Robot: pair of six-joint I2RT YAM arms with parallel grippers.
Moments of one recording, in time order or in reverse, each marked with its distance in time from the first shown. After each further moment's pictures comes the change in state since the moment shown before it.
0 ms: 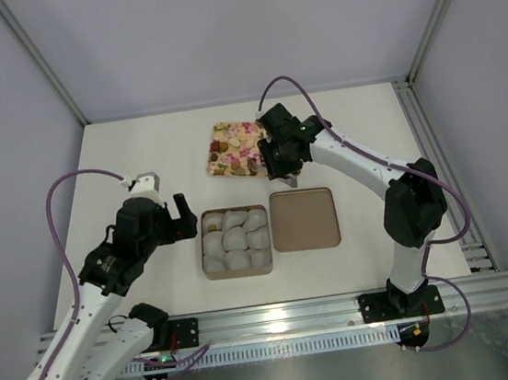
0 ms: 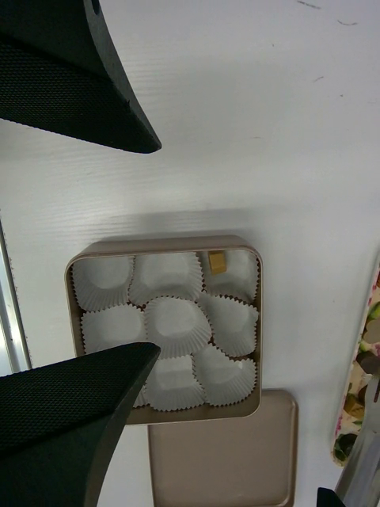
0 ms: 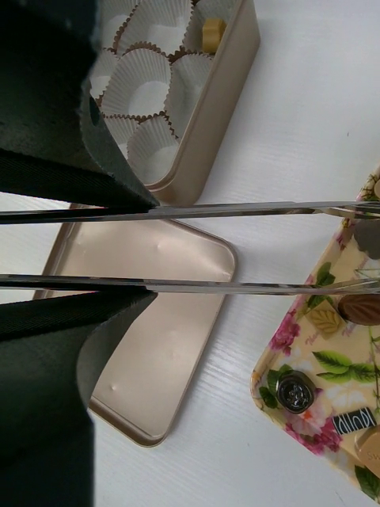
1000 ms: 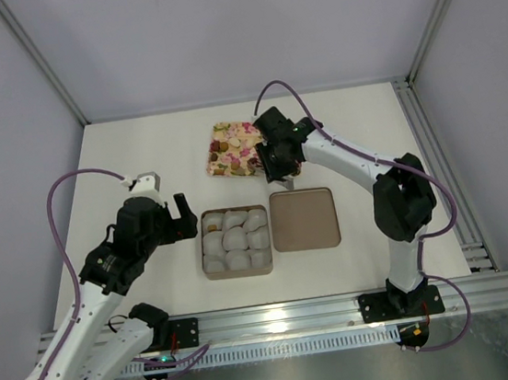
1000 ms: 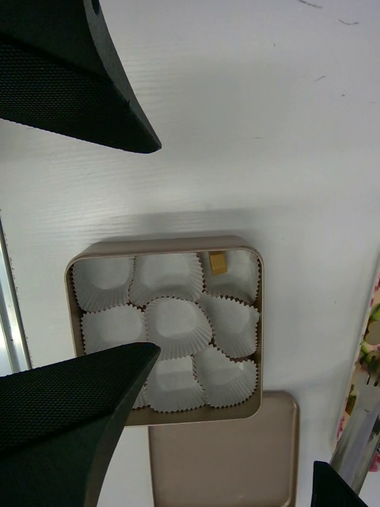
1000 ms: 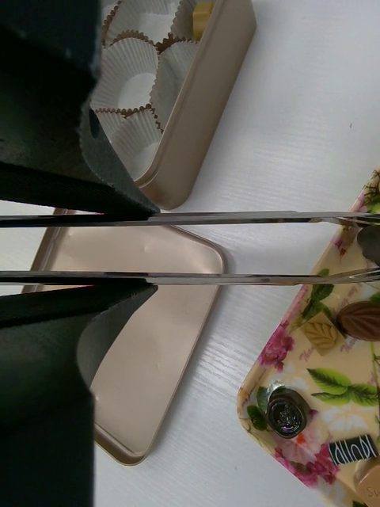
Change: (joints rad) left arm 0.000 0.006 0.000 0.000 0.000 0.000; right arm 0.004 0.080 0.018 0.014 -0.023 -0.004
